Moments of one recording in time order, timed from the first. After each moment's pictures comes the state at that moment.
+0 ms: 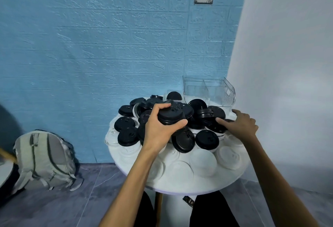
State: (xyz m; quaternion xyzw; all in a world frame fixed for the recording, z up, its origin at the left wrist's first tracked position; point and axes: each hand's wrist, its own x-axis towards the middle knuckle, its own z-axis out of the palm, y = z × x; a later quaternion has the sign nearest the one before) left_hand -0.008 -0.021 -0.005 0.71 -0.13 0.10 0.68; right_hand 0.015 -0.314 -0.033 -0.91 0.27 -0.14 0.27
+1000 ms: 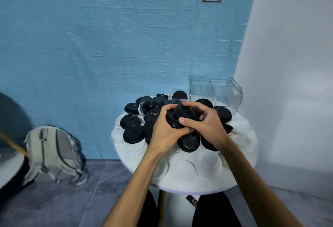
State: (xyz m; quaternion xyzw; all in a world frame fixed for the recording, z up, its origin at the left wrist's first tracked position) left_hand -0.002 -0.024 -0.020 0.73 -0.17 0.10 0.66; right_hand -0.027 -0.180 0.012 -0.78 -0.14 -0.17 0.59
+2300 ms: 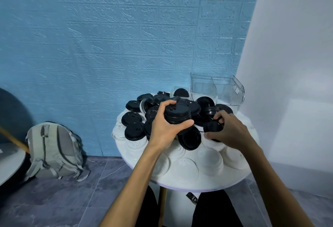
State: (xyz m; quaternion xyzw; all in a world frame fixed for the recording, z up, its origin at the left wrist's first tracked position) left_hand 0.001 -0.017 -0.020 0.72 -0.15 0.10 0.67; right_hand -0.026 -0.246 -0.014 -0.96 0.06 -0.12 0.26
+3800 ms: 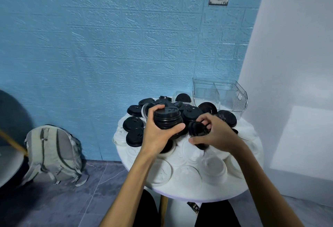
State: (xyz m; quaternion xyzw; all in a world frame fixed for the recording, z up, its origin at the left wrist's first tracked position) left_hand 0.008 0.005 -0.023 0.70 -0.11 0.13 0.70; right_hand -0.002 -0.213 -0.008 -0.93 -0.05 -0.07 0.35
